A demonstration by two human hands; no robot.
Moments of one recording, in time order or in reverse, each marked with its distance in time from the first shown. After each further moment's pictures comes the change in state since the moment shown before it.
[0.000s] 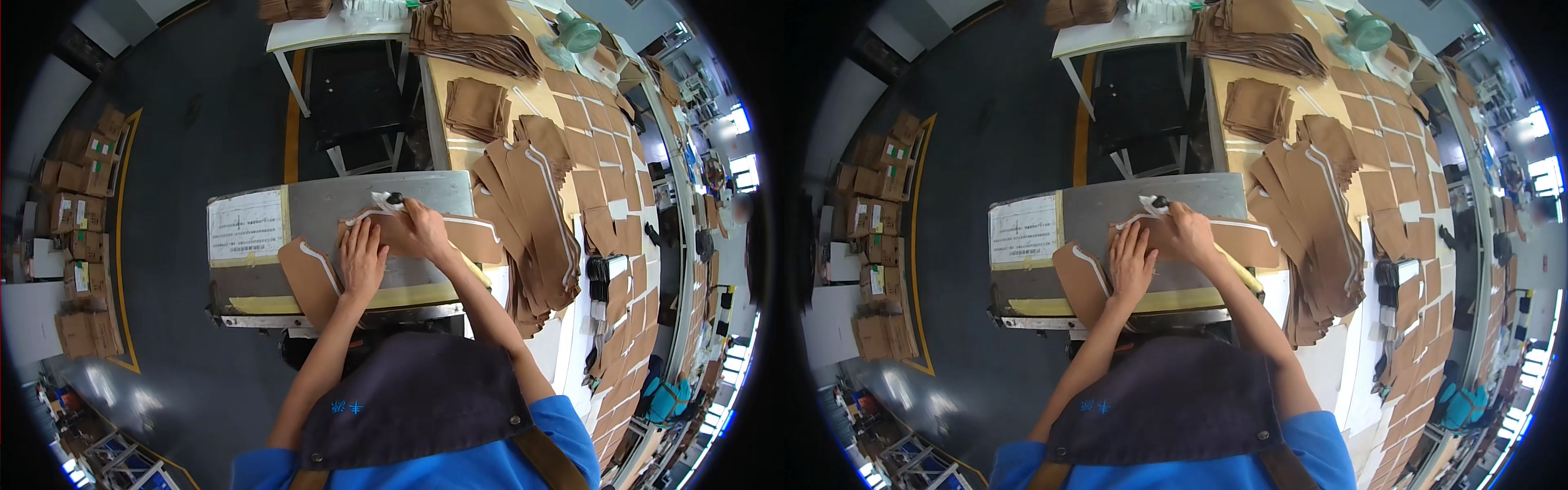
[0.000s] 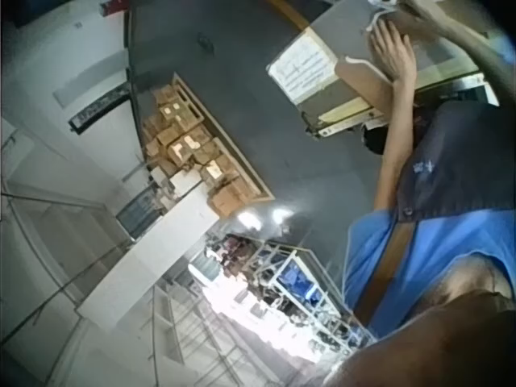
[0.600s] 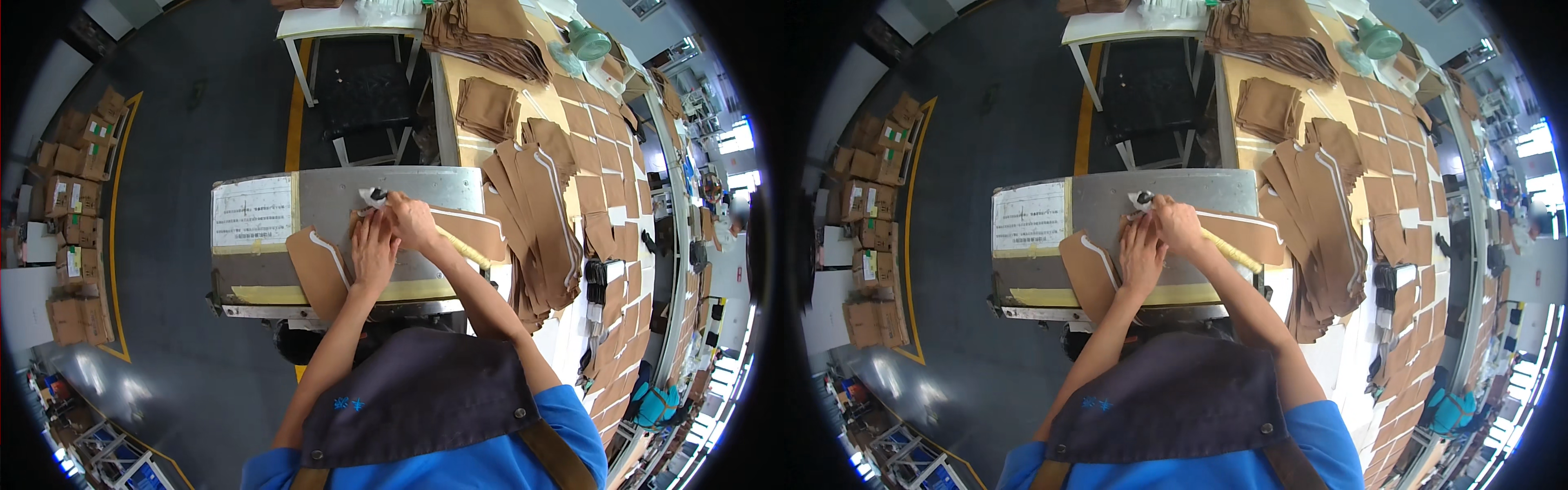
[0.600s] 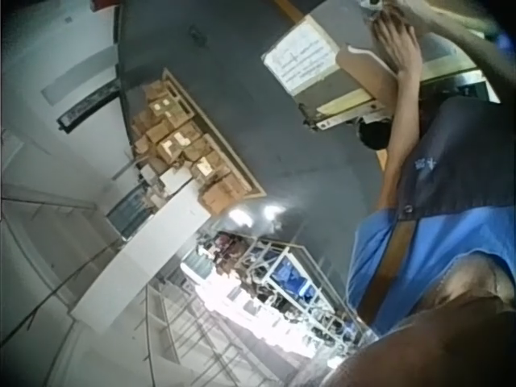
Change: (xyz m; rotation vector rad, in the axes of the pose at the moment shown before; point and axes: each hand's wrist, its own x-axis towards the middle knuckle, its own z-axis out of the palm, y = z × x) left_hand -0.004 -0.005 0.001 -0.005 0.017 -0.019; right_hand 0.022 -0.036 0.031 -0.087 -0.155 -0.051
